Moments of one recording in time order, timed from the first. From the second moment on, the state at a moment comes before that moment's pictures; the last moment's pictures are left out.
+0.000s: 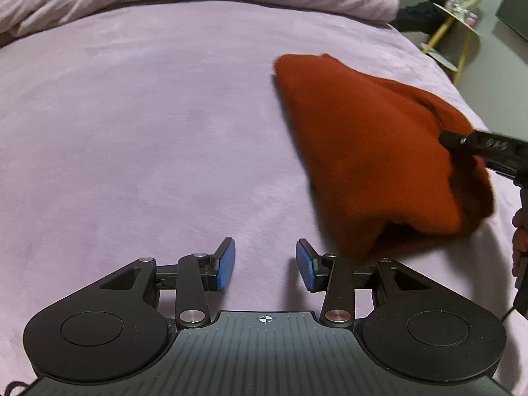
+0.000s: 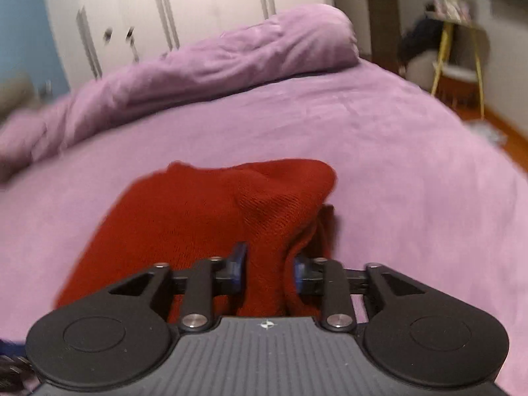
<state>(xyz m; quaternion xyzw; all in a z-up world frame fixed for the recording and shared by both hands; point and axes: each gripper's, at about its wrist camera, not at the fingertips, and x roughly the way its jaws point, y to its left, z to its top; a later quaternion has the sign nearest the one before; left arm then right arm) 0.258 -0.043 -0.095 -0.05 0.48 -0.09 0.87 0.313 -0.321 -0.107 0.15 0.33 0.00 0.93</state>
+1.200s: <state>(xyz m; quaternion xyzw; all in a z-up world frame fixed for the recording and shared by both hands) 0.258 -0.020 -0.064 -0.10 0.45 -0.06 0.88 0.239 -0.366 -0.095 0.21 0.33 -0.01 0.92</state>
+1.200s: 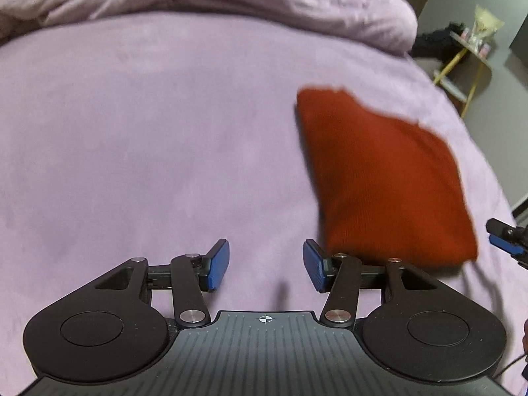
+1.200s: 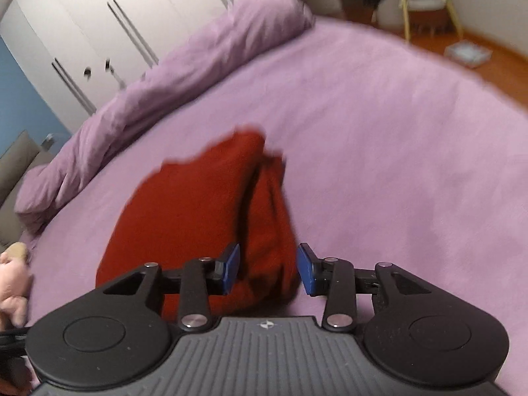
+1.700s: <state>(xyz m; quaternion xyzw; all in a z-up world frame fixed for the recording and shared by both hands) 0.343 -0.121 -0.082 -0.01 0.41 -0.07 0.91 0.326 -0.301 -0.141 -0.03 0.34 0.03 0.94</state>
